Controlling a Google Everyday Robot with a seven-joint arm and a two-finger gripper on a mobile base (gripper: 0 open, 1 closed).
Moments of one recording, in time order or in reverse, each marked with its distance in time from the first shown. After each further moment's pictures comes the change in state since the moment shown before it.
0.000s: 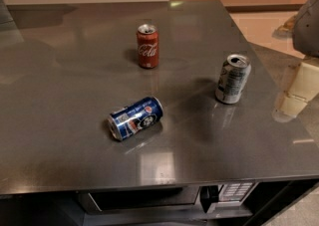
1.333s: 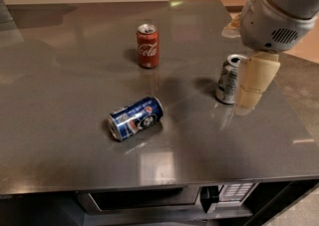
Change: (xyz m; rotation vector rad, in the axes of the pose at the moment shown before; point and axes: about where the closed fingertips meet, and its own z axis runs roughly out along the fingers) arm -0.070 0.002 0.024 -0.076 -0.059 -0.194
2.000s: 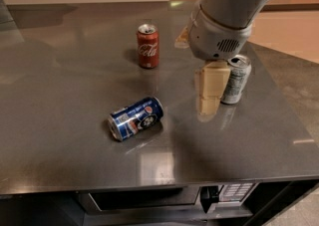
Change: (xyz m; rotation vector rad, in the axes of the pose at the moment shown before) arm -0.070 0.007 0.039 -0.077 -0.019 -0.223
